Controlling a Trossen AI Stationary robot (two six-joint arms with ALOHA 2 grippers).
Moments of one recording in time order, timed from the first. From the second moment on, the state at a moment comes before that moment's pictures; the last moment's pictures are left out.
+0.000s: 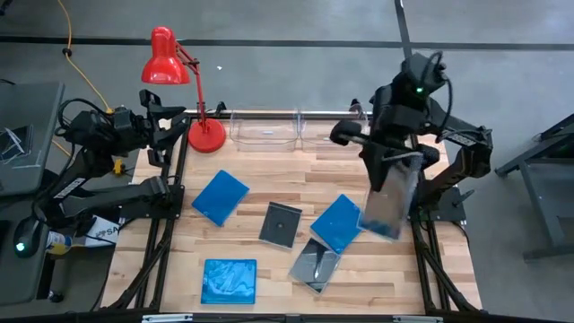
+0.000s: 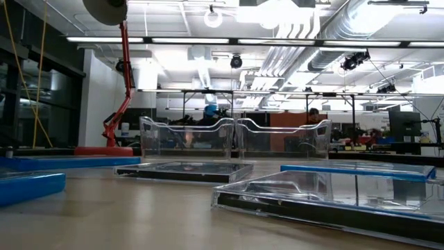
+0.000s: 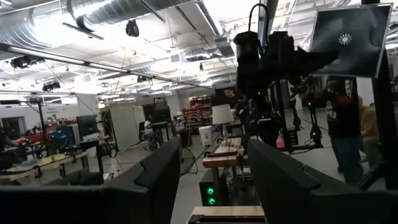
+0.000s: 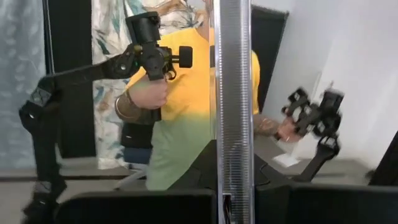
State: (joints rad) left arm 0.50 0.46 0.92 -0.07 0.25 0.08; right arm -0.14 1.54 1.95 -0.01 -1.51 0.20
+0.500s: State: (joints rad) left arm 0.50 0.46 0.92 -0.07 0.21 0.08; right arm -0.24 1.54 1.61 -0.02 -1.24 0.47
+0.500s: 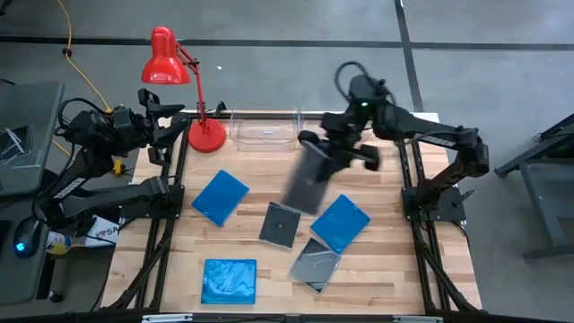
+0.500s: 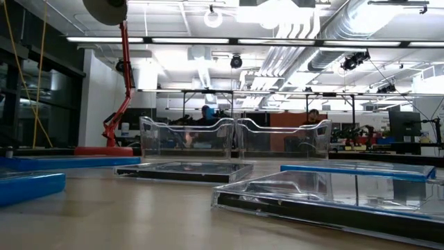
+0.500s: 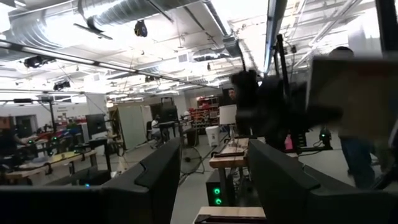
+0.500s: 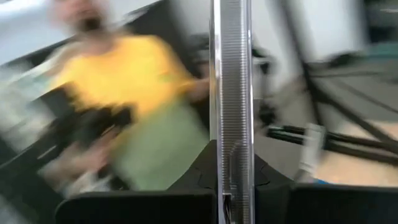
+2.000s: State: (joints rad) left arm 0.50 0.46 0.92 -0.21 -0.01 -0.12; right arm -0.30 1.50 0.72 1.45 0.15 1.08
